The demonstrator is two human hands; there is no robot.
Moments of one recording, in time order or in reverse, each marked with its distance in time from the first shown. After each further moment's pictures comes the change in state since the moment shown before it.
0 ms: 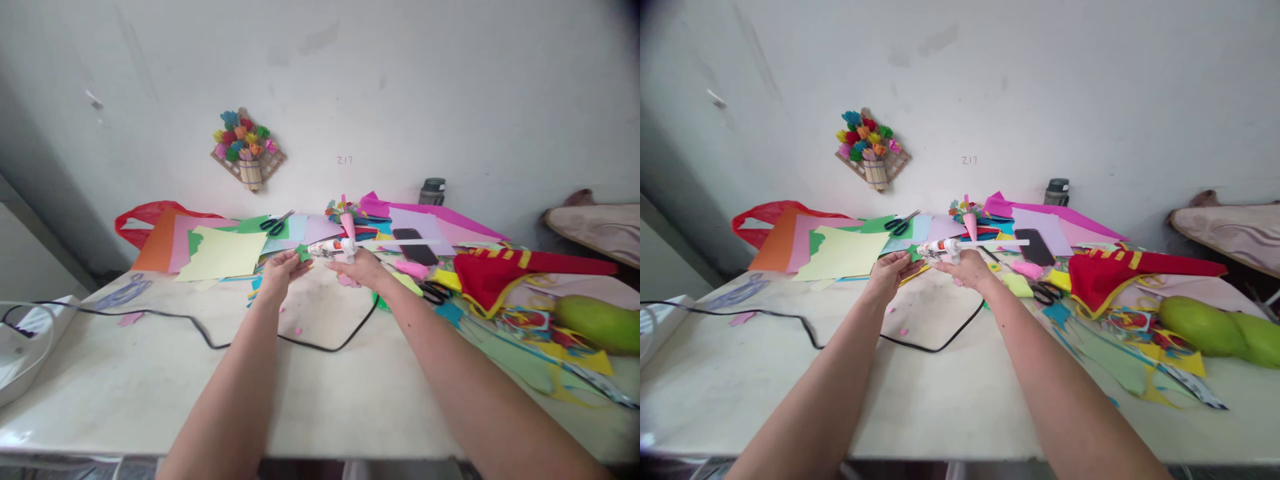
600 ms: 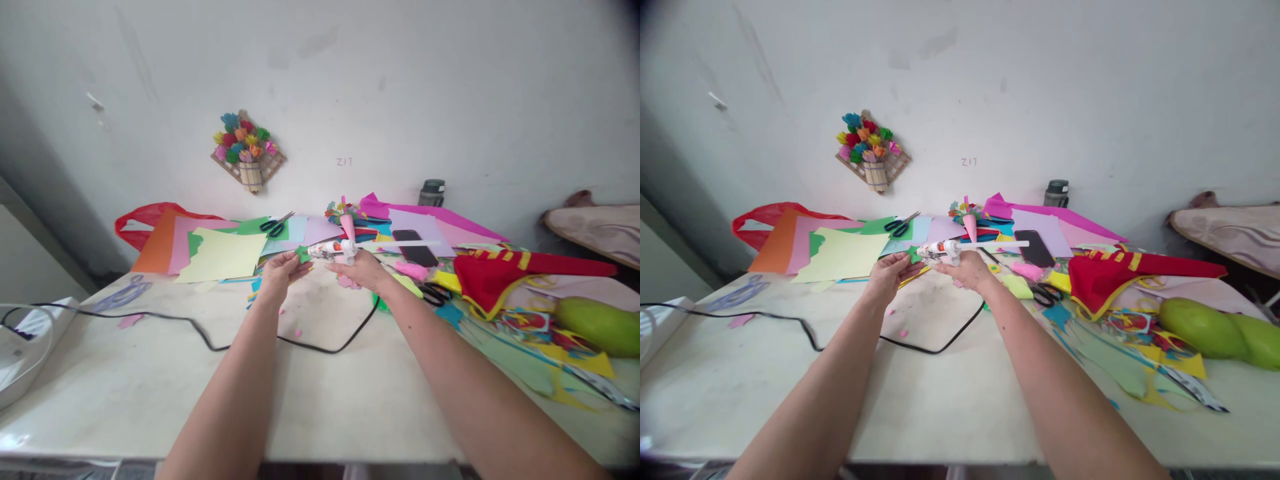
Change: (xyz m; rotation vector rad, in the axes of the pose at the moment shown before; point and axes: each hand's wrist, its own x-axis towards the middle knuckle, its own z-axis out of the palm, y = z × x) left_hand -0.002 0.003 0.002 0.034 0.026 -0.017; right_hand 0.001 0.003 -0.001 -0.029 -0.012 -0.042
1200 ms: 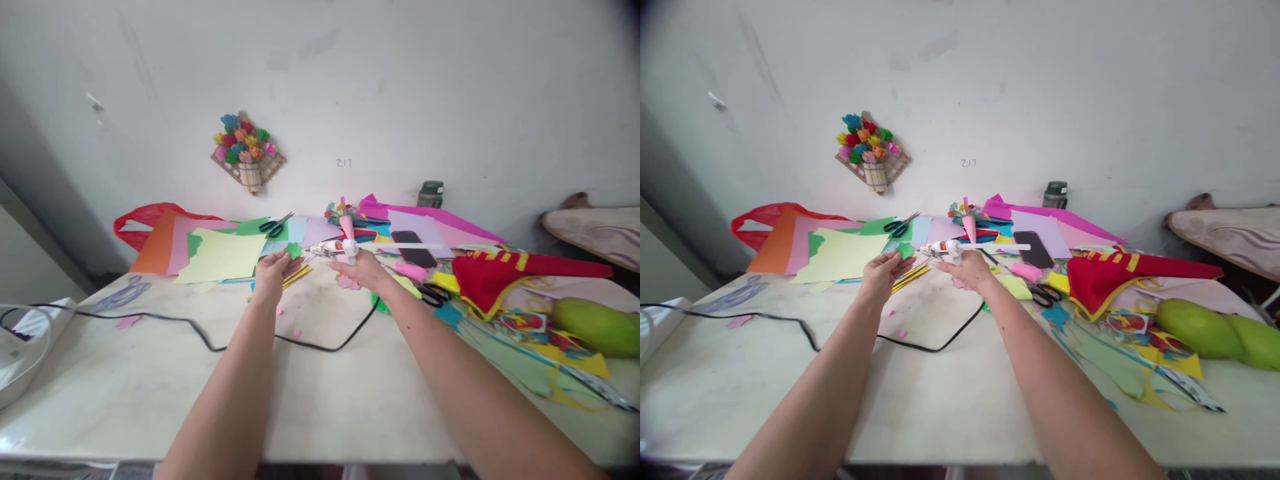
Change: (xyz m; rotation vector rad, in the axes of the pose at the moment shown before) left_hand 0.003 0.003 -0.004 -0.078 0.140 0.089; right_hand 0.005 0.009 -0.001 -0.203 0.077 -0.004
